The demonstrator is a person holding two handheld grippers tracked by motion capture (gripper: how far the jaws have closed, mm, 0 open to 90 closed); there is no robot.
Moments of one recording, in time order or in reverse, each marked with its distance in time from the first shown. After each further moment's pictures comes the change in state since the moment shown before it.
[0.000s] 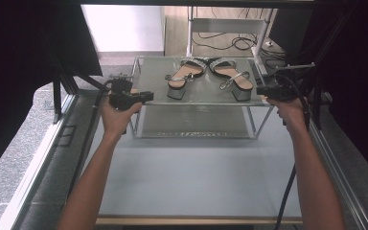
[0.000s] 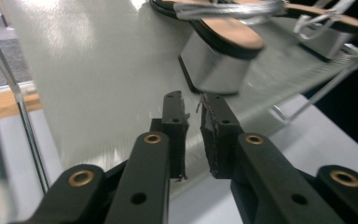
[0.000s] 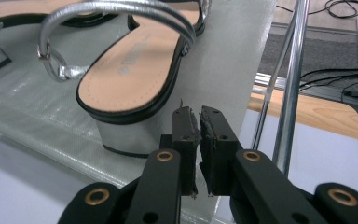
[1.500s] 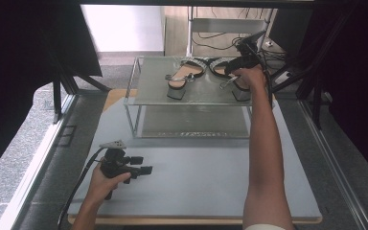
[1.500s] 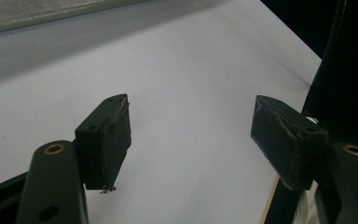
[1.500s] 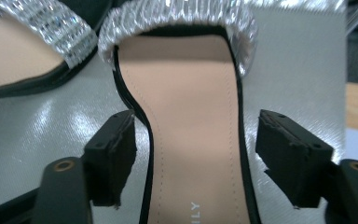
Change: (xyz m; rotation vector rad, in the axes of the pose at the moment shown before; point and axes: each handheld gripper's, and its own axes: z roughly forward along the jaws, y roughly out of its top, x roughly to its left) left arm -0.004 -0.178 -0.029 0.211 -0.323 0.007; right arm 0.039 0.102 0.102 0.289 -0.138 0.135
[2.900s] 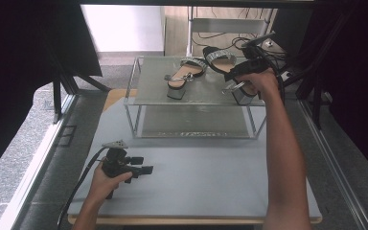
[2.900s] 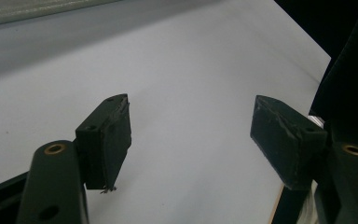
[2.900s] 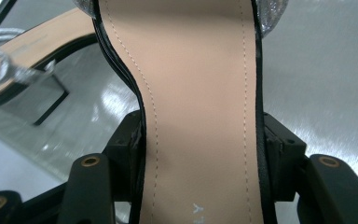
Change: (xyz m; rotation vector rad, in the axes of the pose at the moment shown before) left arm 0.004 0.000 0.005 0.020 0.017 -0.008; right arm 0.002 -0.026 -0.038 0.018 0.237 -0.089
